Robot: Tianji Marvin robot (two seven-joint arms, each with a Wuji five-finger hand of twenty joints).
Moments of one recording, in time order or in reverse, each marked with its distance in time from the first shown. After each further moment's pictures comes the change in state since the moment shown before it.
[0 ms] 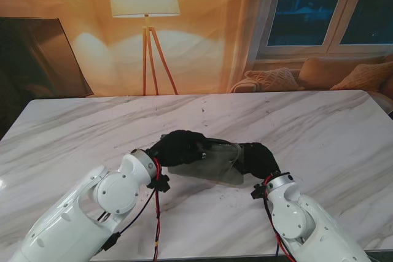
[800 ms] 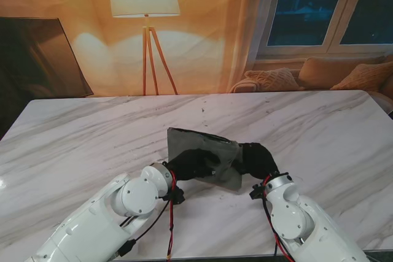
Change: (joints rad) left arm -0.087 -0.063 0.154 0.221 -0.184 0.079 0.044; right arm 0.000 -0.002 -0.006 0.000 0.011 -0.009 -0.002; left_hand 0.011 0.012 0.002 -0.002 -0.081 0.051 -0.154 -0.085 0.012 0.001 0.067 -0.059 0.051 0.008 0.038 -0.029 0.058 0.026 0.036 0.000; right_hand 0.000 0.001 0.010 0.003 0.001 0.041 0.012 0.000 0.000 0.002 0.019 0.000 0.000 0.001 0.016 0.000 -0.001 0.000 0.011 -0.003
